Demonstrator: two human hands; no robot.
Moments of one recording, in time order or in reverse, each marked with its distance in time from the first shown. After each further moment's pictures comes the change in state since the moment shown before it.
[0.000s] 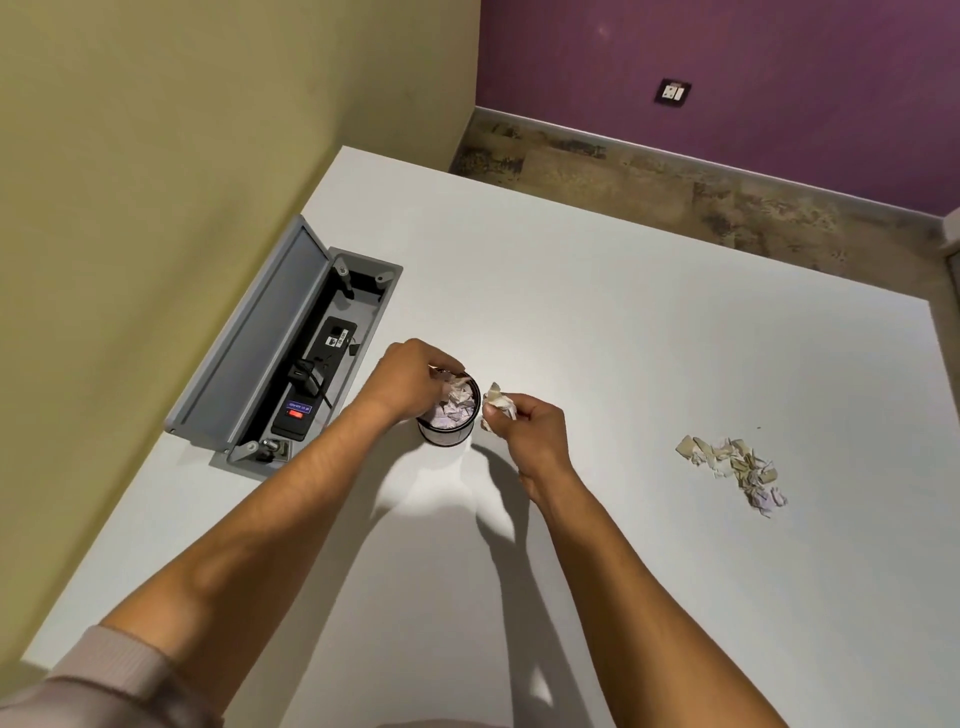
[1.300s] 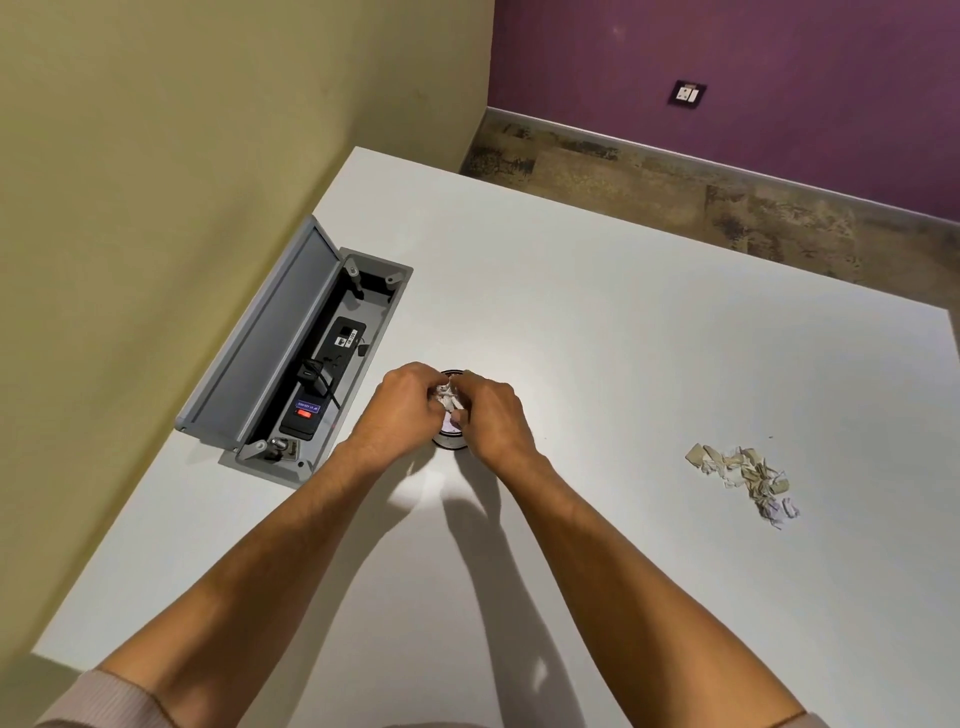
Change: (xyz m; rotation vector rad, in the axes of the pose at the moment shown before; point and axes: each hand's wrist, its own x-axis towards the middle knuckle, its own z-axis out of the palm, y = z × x) left_hand -0.024 -0.019 0.014 0.061 0.148 0.108; right_hand 0.007 -0.021 0.042 -0.944 -0.221 -0.457
